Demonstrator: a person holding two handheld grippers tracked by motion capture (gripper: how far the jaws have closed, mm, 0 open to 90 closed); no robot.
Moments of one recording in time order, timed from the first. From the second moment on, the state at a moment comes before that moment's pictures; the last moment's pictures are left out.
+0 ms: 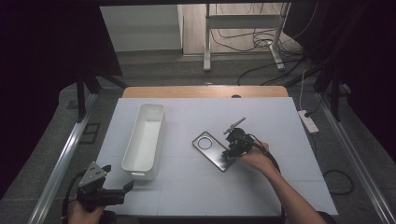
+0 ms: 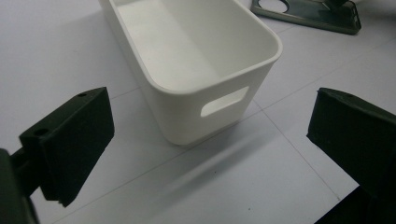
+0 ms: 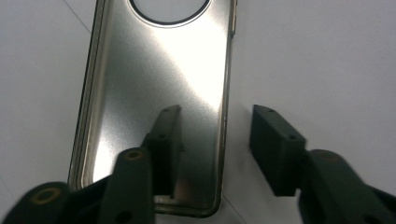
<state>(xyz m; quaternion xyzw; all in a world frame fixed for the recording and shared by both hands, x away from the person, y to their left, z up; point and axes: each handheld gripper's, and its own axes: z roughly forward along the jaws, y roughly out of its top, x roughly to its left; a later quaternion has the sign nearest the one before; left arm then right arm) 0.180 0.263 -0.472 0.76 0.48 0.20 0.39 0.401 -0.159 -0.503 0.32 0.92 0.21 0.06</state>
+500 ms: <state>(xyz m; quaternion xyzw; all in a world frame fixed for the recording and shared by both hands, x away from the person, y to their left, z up) 0.180 0.261 -0.472 0.76 0.48 0.20 0.38 0.404 -0.163 -0.501 0.33 0.92 0.21 0.06</state>
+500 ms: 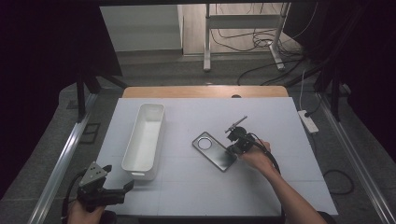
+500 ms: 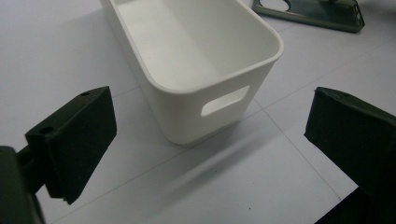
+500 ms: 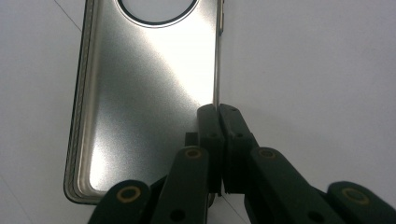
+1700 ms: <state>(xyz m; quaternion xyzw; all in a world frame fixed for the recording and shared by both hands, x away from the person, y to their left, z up) 0.184 0.262 -0.472 0.77 0.47 0.18 0.39 0.372 -0.196 -0.458 0.35 0.88 0.31 0.09</state>
